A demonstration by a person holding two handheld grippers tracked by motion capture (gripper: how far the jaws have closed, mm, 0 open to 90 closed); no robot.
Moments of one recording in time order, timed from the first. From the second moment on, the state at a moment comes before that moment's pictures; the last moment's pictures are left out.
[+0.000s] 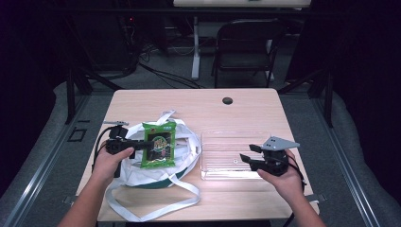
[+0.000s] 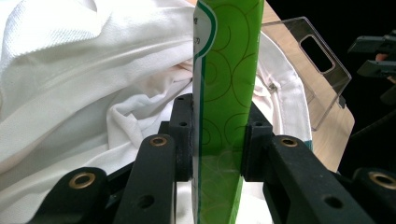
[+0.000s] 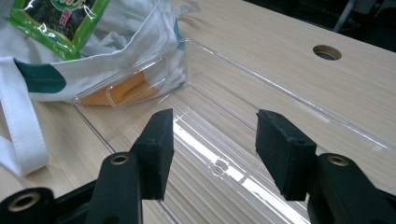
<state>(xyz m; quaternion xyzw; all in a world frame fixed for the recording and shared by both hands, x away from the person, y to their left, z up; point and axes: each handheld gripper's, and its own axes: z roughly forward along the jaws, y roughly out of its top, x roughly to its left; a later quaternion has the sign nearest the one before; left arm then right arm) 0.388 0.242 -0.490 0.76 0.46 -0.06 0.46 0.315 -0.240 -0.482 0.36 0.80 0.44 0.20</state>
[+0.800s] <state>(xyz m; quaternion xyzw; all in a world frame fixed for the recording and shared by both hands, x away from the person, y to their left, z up) 0.390 0.238 -0.476 0.76 0.43 -0.05 0.49 0.344 -0.221 -0.422 0.27 0.88 0.35 0.20</state>
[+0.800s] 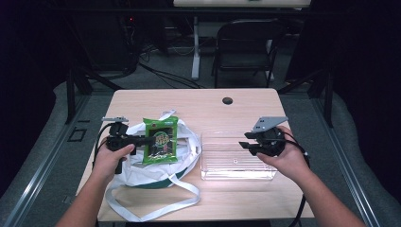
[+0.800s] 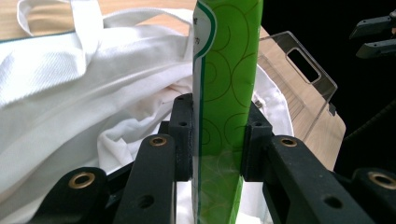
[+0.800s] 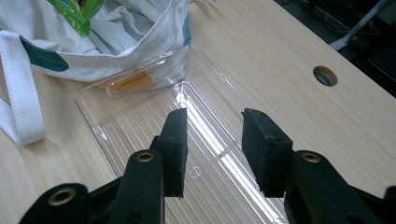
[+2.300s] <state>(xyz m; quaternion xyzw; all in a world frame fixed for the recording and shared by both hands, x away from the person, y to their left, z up) 0.400 0.187 -0.441 0.77 0.36 -0.03 0.53 0.383 -0.179 -0.361 0.18 0.92 0.29 0.18</state>
